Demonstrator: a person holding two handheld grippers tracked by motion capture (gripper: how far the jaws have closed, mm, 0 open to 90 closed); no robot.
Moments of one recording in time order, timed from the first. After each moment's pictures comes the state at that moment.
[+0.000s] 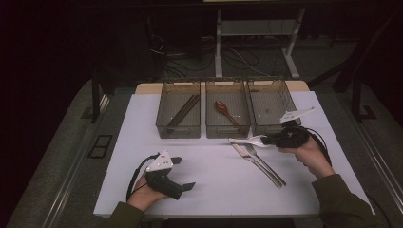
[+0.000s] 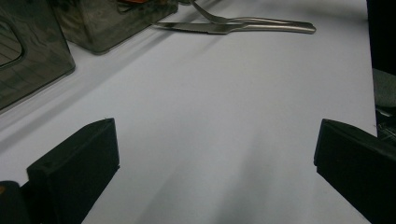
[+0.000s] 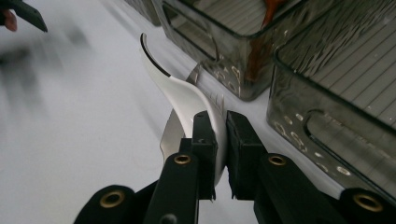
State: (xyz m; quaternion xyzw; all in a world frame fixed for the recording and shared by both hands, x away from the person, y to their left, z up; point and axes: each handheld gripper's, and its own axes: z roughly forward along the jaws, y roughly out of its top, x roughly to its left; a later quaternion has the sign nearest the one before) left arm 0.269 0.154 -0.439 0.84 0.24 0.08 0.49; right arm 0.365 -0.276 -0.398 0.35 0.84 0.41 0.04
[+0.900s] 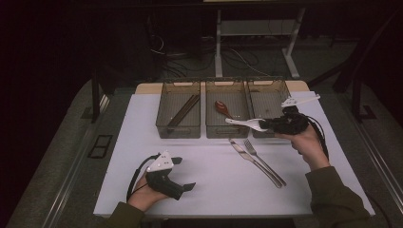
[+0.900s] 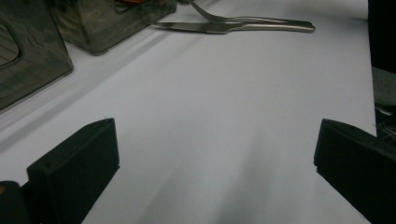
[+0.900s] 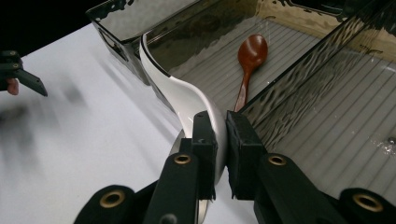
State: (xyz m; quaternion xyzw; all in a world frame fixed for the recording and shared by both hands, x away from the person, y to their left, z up) left arm 0.269 0.152 -0.439 0.84 0.24 0.08 0.48; right arm 0.382 -0.268 -0.367 0.37 0.81 0.46 0.08
